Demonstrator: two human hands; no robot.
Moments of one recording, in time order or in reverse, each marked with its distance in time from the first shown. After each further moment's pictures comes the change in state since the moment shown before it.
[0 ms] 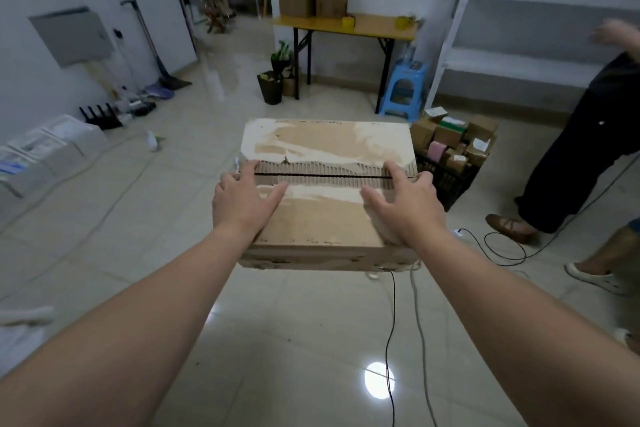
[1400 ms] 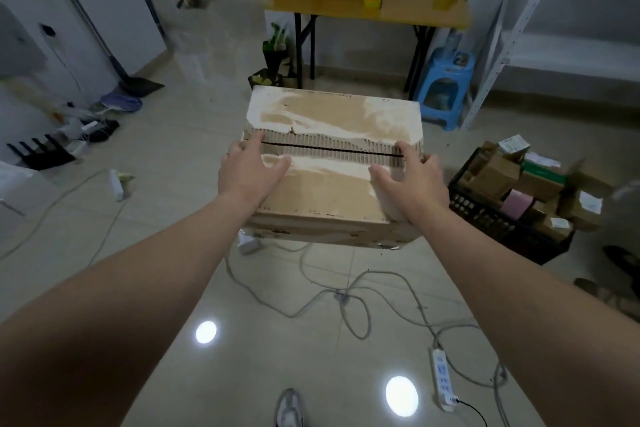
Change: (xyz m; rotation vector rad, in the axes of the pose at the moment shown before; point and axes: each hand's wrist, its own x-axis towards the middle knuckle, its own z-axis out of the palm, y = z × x) left_hand 0.713 -0.031 0.130 -0.057 -0.102 0.046; right_hand 0.637 -0.200 0.211 0.169 0.033 0.138
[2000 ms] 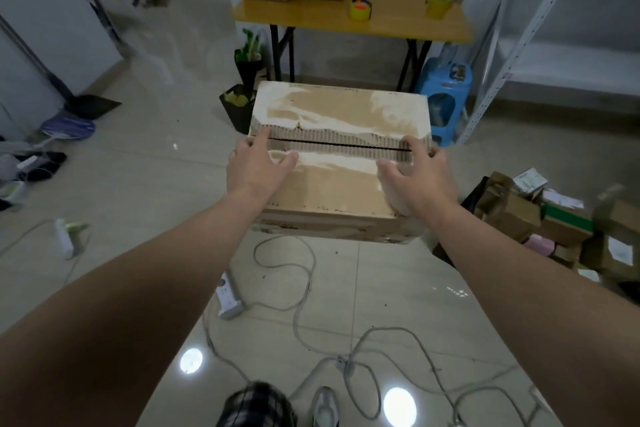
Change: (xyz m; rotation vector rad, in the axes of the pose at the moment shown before) left_hand 0.310 0.039 0.071 -0.052 -0.050 0.057; right_hand 0.285 -0.055 0.060 -0.037 0.041 0.114
